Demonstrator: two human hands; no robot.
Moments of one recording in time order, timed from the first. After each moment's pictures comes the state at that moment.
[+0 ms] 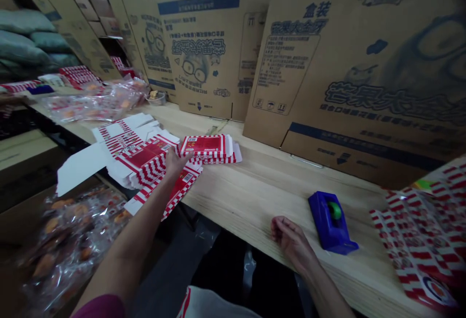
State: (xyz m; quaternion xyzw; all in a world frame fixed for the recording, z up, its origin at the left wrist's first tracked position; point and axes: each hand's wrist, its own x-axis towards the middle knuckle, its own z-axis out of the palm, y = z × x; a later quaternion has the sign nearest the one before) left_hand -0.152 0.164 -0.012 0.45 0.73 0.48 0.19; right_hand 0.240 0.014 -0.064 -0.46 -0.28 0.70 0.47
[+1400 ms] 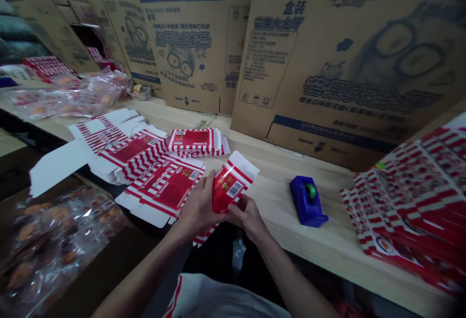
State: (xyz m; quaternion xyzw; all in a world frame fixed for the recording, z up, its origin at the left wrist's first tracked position) left_hand -0.016 0.010 0.020 0.74 0.59 0.28 0.16; right_hand 0.158 0.014 -0.038 -0.36 -0.42 0.68 0.48
